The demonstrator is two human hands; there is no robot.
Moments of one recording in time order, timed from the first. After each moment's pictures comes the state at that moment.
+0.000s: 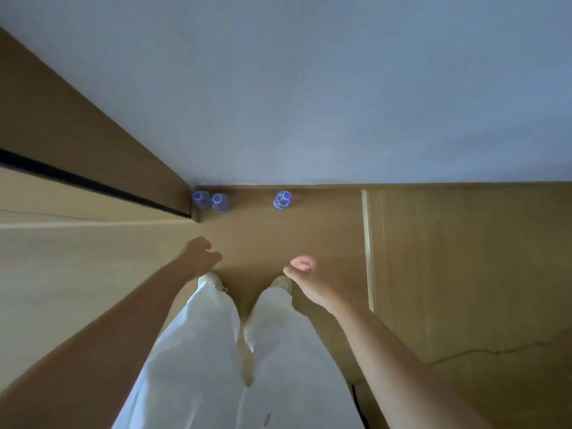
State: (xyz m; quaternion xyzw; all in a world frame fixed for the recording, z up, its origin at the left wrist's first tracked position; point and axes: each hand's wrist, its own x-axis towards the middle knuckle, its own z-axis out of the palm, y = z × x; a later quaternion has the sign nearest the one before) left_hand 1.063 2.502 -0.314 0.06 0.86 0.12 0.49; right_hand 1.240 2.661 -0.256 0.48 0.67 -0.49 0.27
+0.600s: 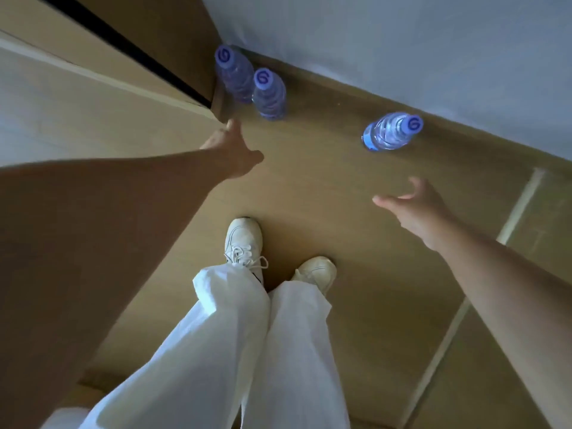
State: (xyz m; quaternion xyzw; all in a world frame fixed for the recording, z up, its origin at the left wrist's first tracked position) left_hand 1.026 2.520 -0.684 -0.01 0.90 0.07 0.42; right_hand 1.190 2.769 -0.664 0.49 0.70 -0.39 0.34
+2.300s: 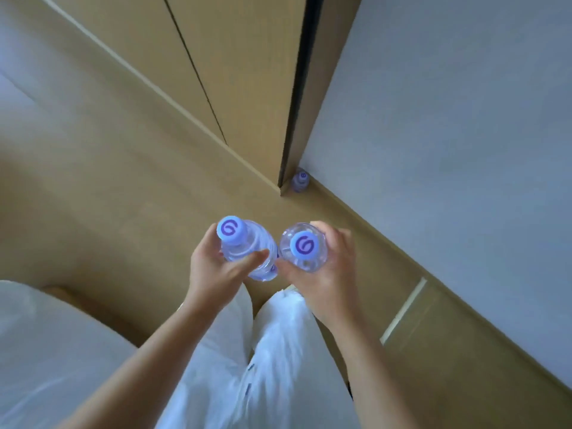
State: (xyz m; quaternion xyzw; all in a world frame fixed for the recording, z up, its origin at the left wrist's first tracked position) left_hand 1.216 2.384 -0.192 -0.21 0.75 0.62 0.09; right_hand 1.215 2.540 -0.175 0.09 0.86 -0.50 0.06
